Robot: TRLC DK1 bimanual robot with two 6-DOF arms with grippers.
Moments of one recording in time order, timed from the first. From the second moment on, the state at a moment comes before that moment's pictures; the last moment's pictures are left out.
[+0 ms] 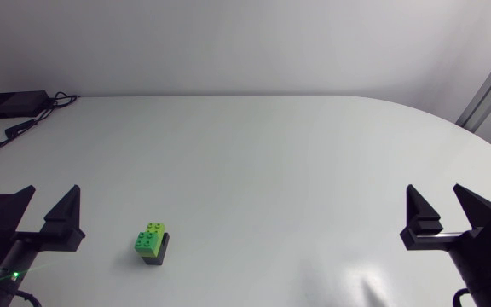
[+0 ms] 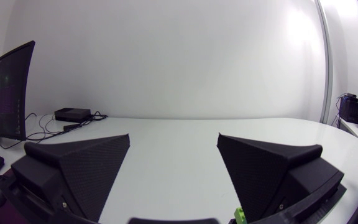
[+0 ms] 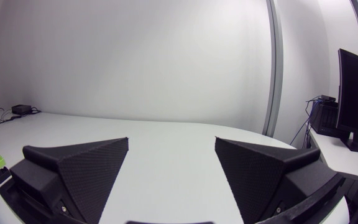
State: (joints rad) left arm 0.02 0.01 0.02 -0.01 0.00 0.01; right arm 0.02 0.00 0.04 0.03 0.06 -0.04
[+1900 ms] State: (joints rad) left arm 0.01 0.01 0.02 -0.01 0.00 0.01; right arm 0.02 0.00 0.04 0.03 0.06 -0.04
